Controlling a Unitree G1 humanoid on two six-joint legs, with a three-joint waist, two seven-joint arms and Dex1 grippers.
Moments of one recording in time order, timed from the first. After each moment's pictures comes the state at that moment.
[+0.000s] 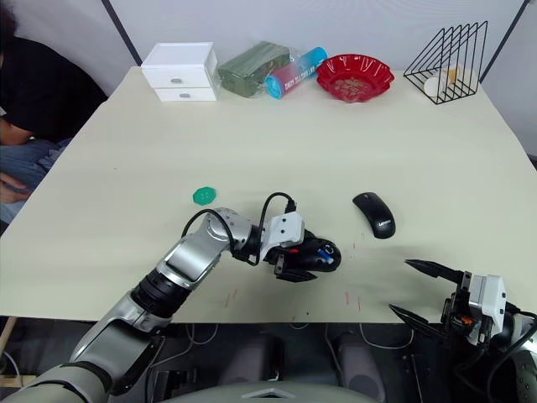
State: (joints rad) left arm -0.55 0.47 -0.51 -0.03 -0.04 0.45 -1.16; right arm 0.41 -0.61 -0.29 -0.16 0.60 -0.21 1.29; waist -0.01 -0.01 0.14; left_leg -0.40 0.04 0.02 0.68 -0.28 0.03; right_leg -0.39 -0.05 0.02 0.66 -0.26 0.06
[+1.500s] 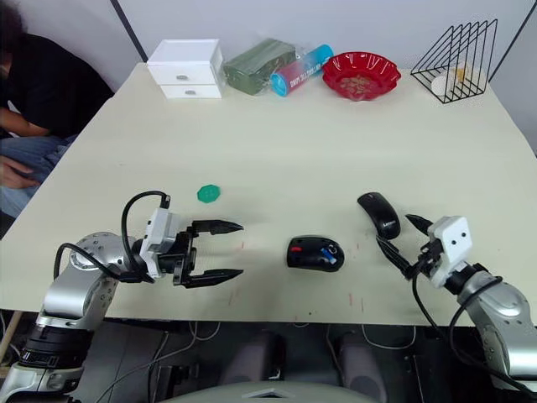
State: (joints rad) left arm -0.11 0.73 0.07 -0.14 -0.49 0.14 -1.36; right arm 0.19 -0.54 -0.20 -0.38 0.43 0.30 0.61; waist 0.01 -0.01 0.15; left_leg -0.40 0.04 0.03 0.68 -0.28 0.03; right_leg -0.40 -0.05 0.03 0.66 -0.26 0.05
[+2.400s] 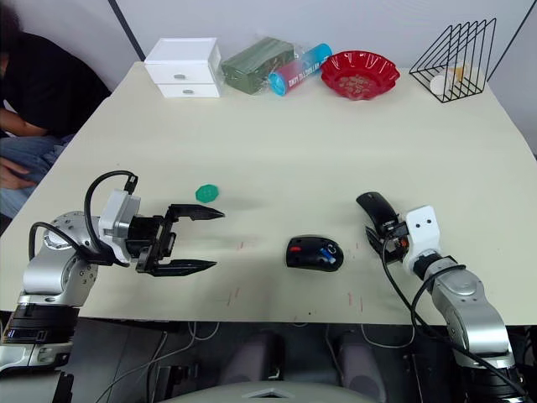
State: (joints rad) left arm -0.23 0.79 0.11 0.00 -0.63 0.09 -1.57; right arm 0.05 -0.42 -0.08 -0.38 0.29 0.54 0.35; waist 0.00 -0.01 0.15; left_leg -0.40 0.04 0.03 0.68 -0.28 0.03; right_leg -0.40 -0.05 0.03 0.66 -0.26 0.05
